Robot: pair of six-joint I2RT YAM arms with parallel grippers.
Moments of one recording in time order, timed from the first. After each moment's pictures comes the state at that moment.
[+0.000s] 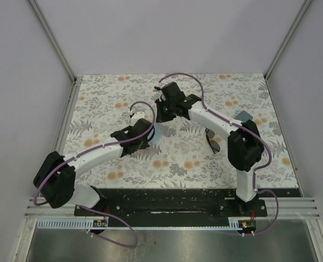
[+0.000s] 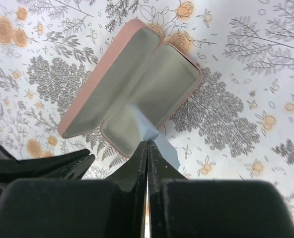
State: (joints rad) left arm -0.74 1.43 0.89 -0.45 -0.43 -0.67; right arm 0.70 2.00 1.69 -0.52 -0.17 0.36
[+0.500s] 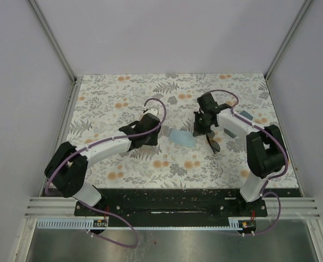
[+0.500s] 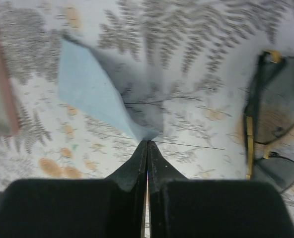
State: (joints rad) left arm -0.74 1.47 0.94 -0.36 -0.27 -0.51; right arm 0.44 1.75 1.26 -0.58 -0.14 0.48
